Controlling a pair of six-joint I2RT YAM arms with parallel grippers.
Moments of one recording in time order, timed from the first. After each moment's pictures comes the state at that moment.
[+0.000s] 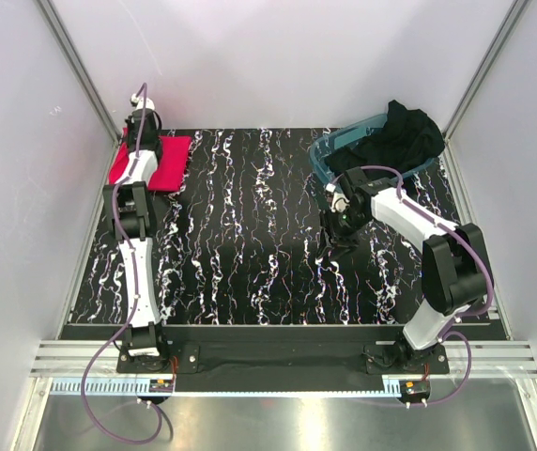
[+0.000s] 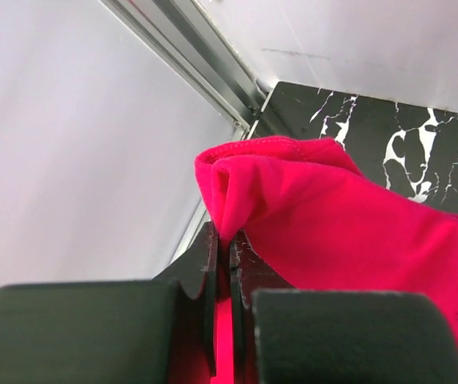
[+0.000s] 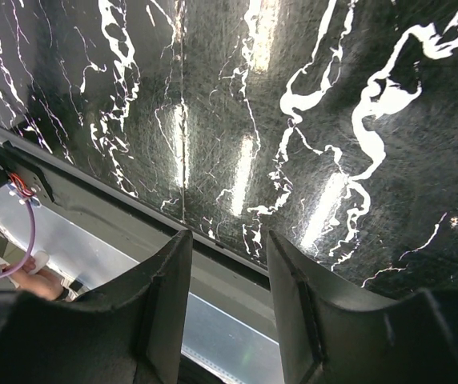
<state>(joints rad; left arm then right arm) 0.12 2.64 2.27 0.01 -0.55 0.31 0.37 1.69 1.21 -0.89 -0.46 0.30</state>
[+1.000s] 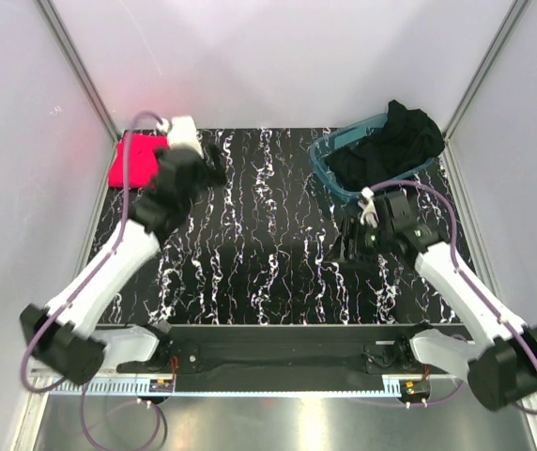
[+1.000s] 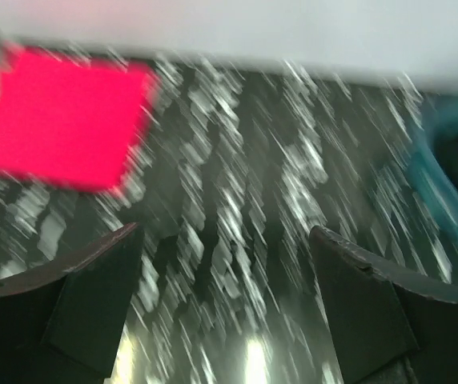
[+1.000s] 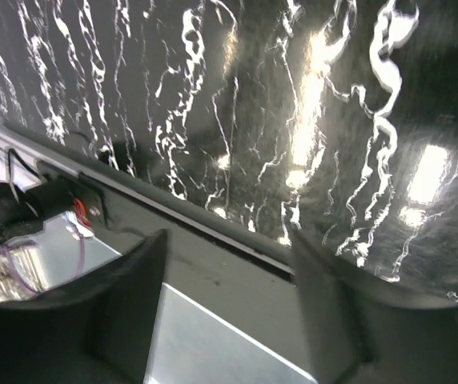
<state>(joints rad) -0.44 1.28 1.27 -0.32 -0.44 -0.26 0.36 1.14 0.94 -0.76 -0.42 0.51</state>
